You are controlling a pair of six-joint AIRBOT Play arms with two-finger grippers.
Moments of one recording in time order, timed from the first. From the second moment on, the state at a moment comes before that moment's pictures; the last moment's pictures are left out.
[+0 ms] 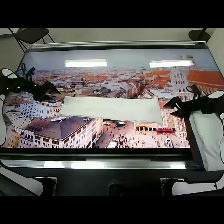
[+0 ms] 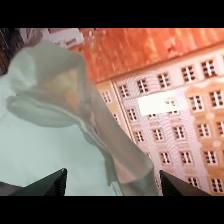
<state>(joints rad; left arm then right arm) 0.25 -1.82 1.78 1.02 -1.44 -1.53 -0.42 -1.63 1.26 -0.89 1.24 1.35</state>
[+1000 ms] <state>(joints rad) -0.25 -1.74 1.76 1.02 -1.39 -1.46 -0.19 -1.64 1.26 -0.77 1.18 1.44</state>
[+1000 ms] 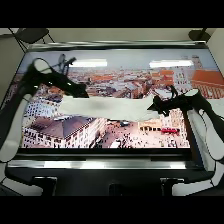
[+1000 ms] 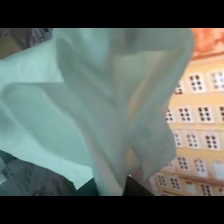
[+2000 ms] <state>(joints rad) -0.65 -2.04 1.74 0.43 -0.95 -1.43 -0.18 -0.96 1.26 -0.94 1.45 1.71</state>
